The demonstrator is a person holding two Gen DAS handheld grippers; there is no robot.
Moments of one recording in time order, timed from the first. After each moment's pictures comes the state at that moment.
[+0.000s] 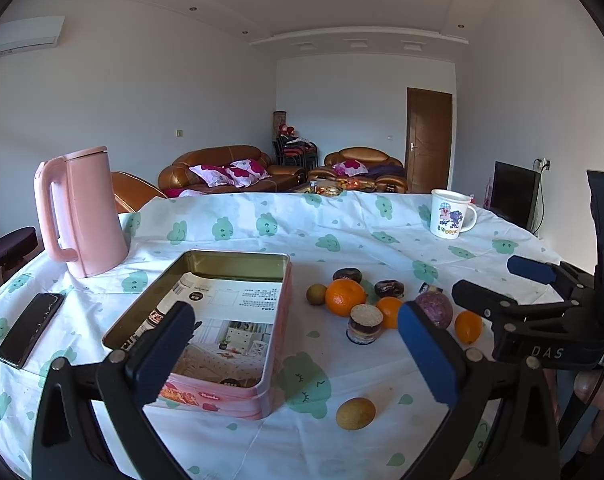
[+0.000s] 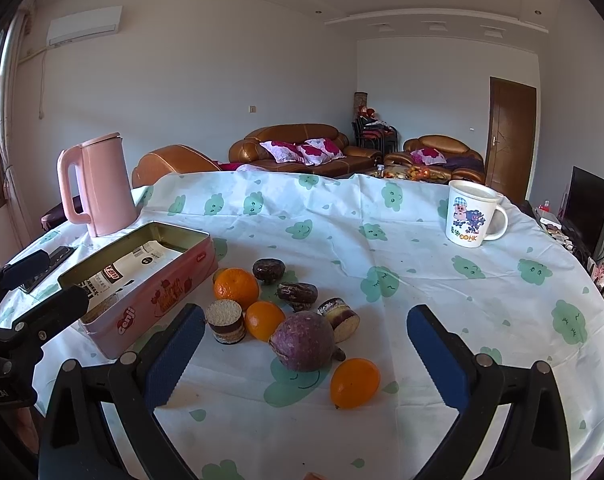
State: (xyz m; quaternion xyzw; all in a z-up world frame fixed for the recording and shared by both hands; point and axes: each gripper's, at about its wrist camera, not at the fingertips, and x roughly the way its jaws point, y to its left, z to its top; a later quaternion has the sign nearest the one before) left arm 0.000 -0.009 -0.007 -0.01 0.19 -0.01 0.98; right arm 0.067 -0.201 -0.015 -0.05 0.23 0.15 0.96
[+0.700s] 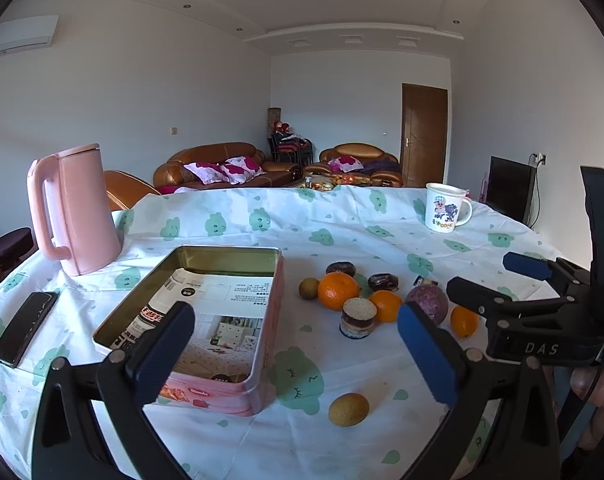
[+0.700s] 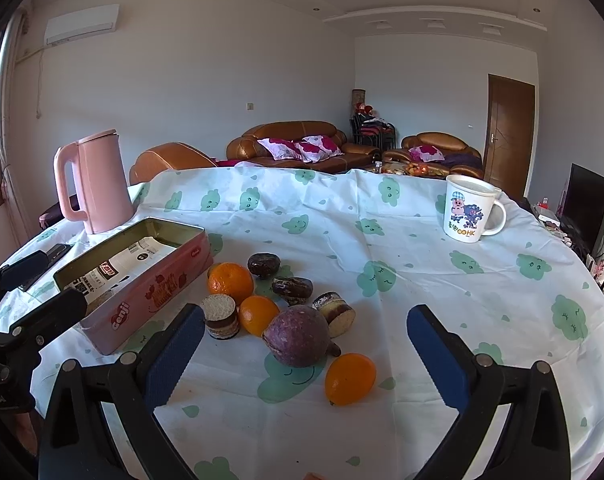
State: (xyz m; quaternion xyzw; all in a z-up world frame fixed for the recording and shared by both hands) left arm 0.001 -0.020 -0.017 -0.01 0.20 -0.01 0.98; right arm 0.070 -0.205 -0.022 -0.05 0.24 0.15 0.96
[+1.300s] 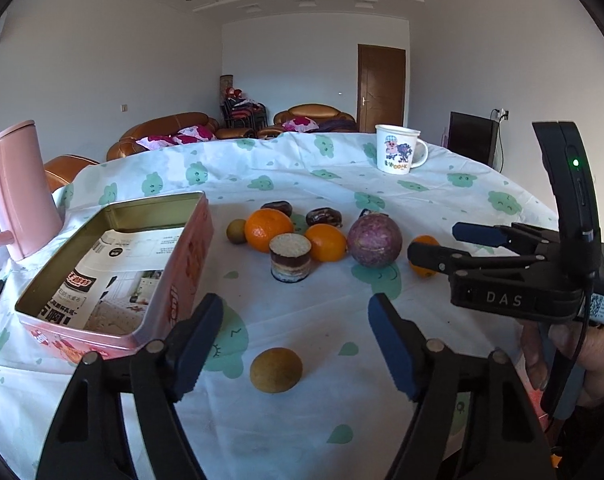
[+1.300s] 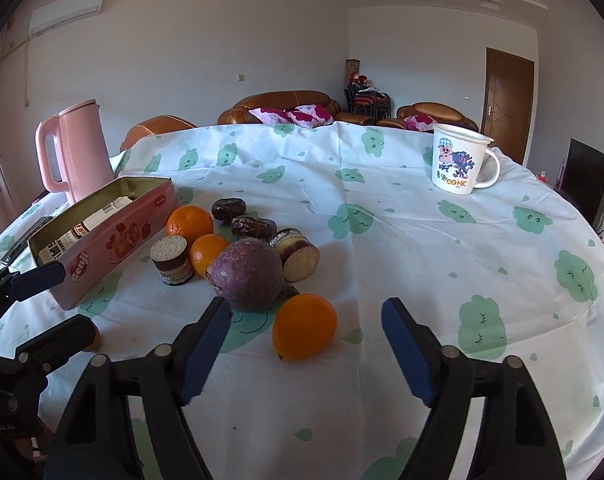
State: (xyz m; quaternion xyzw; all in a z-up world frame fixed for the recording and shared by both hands) left arm 0.015 -0.055 -0.054 0.02 0.27 -0.10 0.96; right arm 0.087 -0.236 -0.063 -0.05 0.30 0.15 0.94
